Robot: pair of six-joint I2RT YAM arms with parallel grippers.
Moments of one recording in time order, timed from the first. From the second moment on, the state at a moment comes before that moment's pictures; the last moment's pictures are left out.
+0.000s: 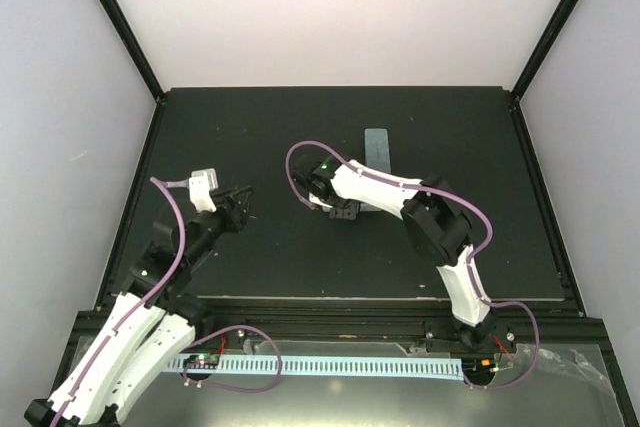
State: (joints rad) left arm -0.42 0.50 0.59 -0.37 0.01 -0.59; right arm 0.88 2.11 1.65 -1.12 0.51 -0.54
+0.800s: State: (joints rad) left arm -0.42 0.51 0.58 -0.37 0.05 -0.59; right arm 0.86 2.15 1.71 -1.18 0.46 -0.52
